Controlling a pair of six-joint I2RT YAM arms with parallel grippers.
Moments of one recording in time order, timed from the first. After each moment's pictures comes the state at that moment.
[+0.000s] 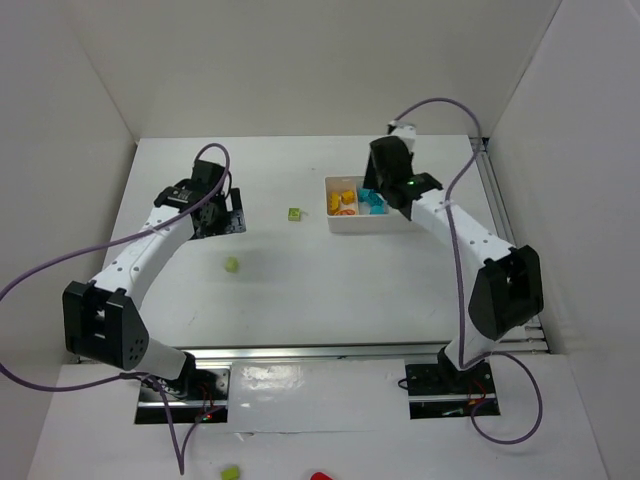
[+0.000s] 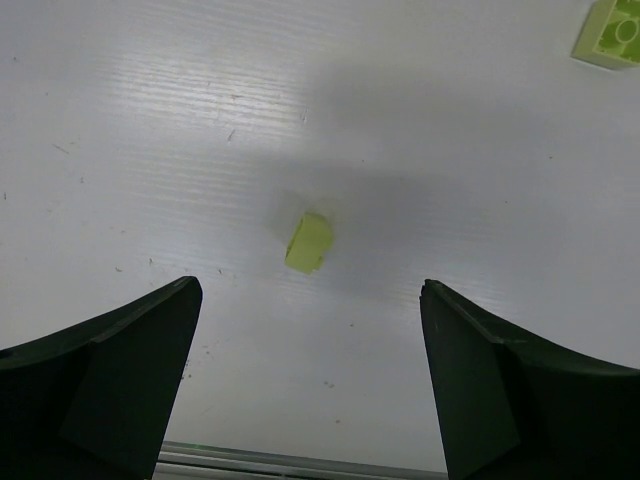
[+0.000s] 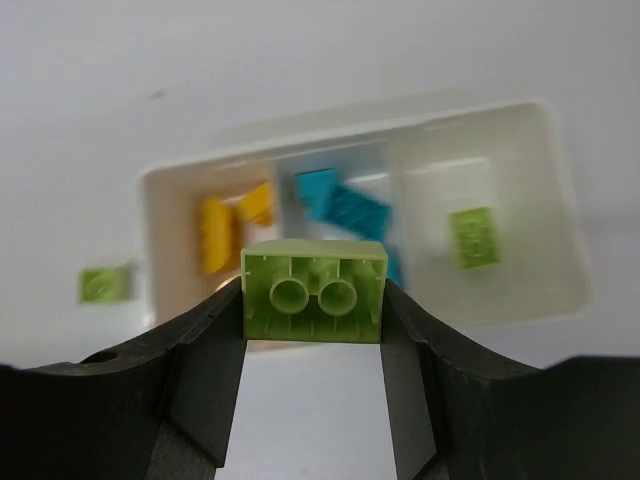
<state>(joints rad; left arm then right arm) -0.24 1.44 1.24 -0.83 -0.23 -0.42 0.50 1.61 1.38 -0.36 0.44 0.41</state>
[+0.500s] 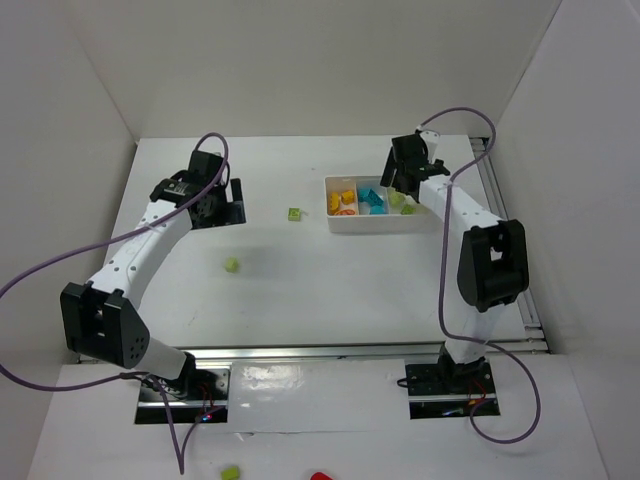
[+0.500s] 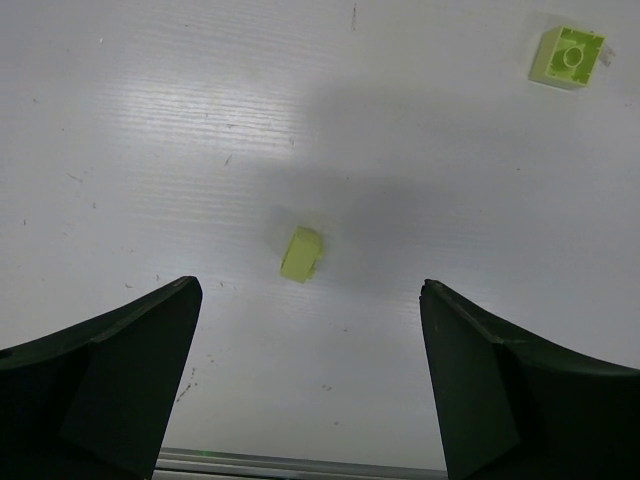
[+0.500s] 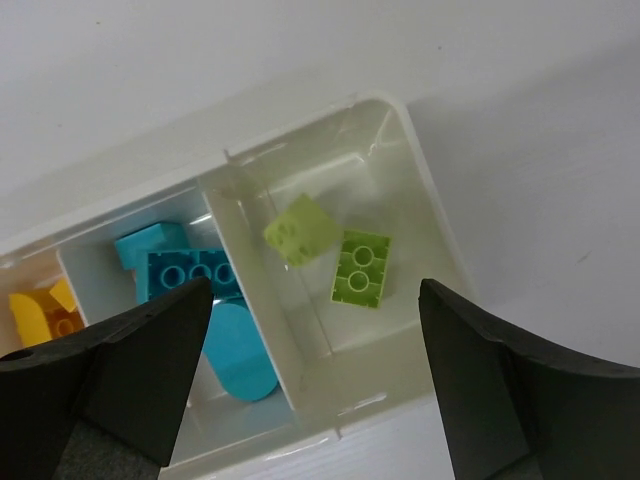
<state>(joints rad) -0.24 1.46 1.34 -0.86 -0.21 -0.38 0.24 1.80 1.42 -0.40 0.42 0.46</state>
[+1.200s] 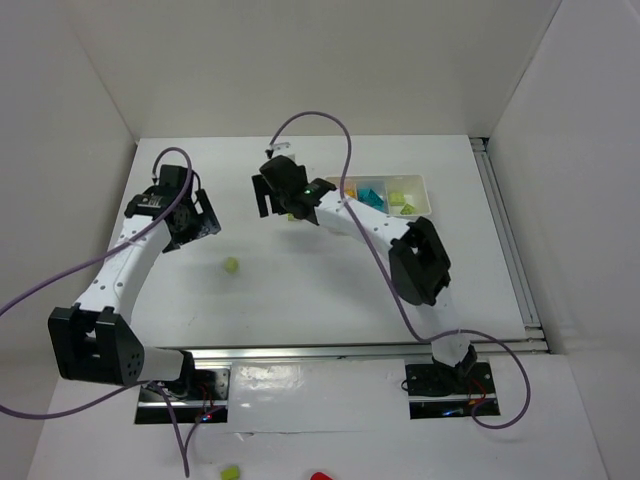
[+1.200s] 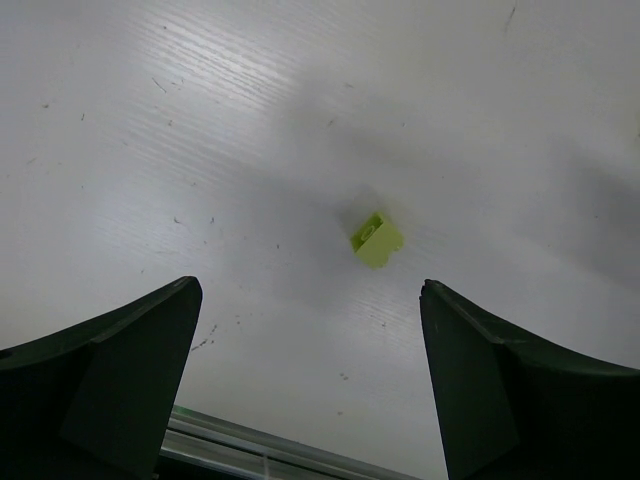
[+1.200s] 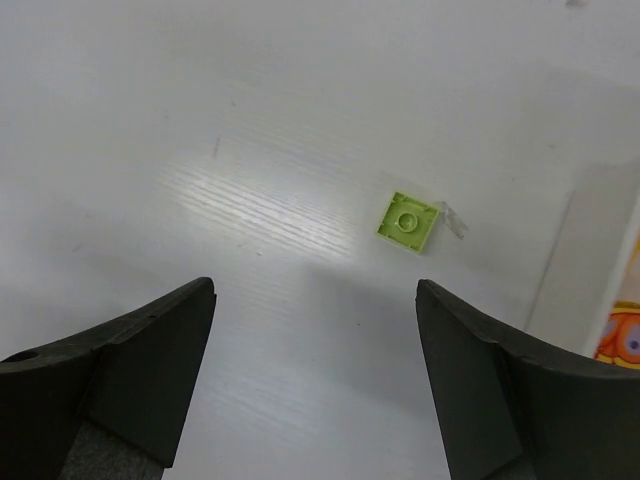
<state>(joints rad) -0.09 1.35 1.20 -0.90 -0.23 -0.51 0.82 2.11 1.87 -0.42 0.32 0.38</state>
